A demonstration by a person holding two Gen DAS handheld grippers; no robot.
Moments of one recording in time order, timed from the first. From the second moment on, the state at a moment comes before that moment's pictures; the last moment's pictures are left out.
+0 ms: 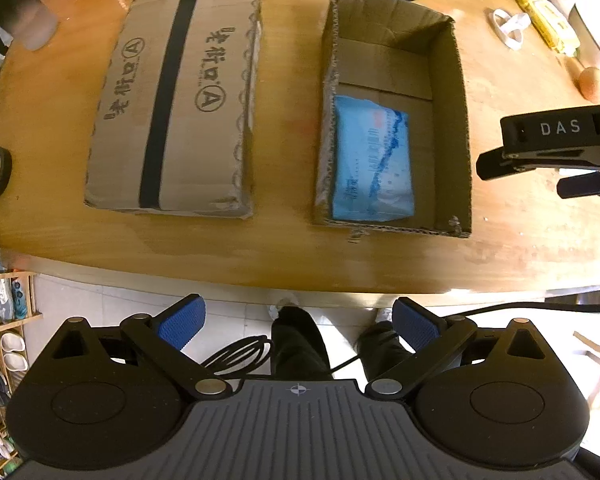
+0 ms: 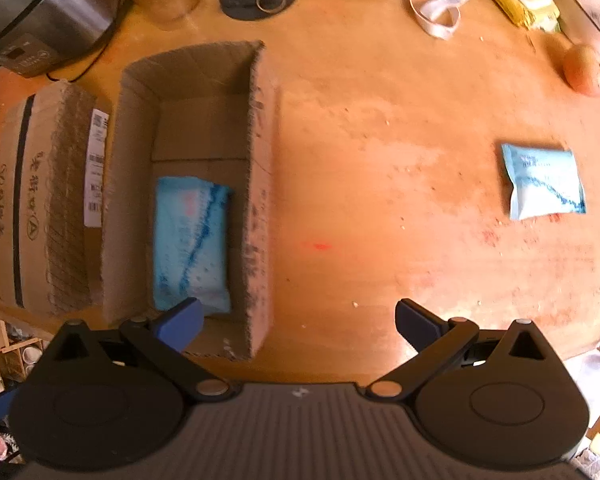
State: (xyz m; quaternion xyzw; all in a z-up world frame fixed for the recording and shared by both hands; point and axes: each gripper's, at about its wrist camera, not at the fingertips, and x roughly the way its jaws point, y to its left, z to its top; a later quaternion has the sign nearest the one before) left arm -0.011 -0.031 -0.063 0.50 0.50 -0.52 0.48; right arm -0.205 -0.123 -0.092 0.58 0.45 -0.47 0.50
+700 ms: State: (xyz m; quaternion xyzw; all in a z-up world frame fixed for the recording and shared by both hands) left arm -0.052 -0.026 -0.060 0.50 0.50 -0.52 0.47; right arm -0.283 -0.108 -0.108 0.59 0.45 -0.48 0.47
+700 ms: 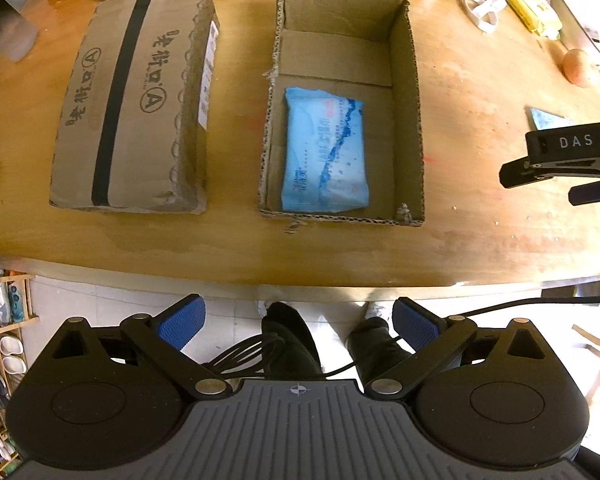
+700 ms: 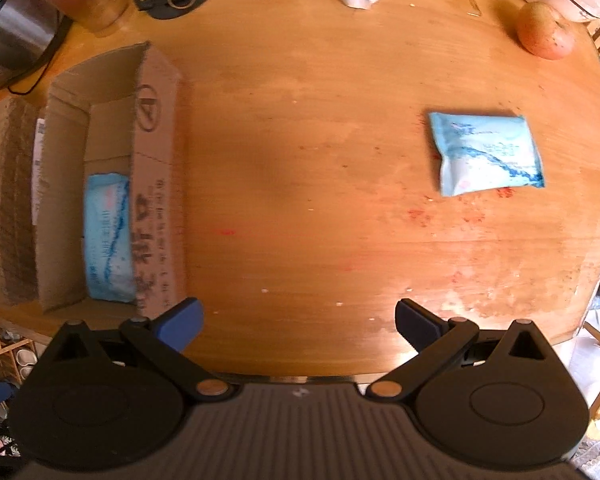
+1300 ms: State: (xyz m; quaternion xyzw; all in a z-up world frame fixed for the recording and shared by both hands) left arm -0.074 -0.023 -0.063 0.51 0.50 -0.51 0.48; right arm -0.346 -0.102 -0.123 0.59 0.45 -0.49 0.46
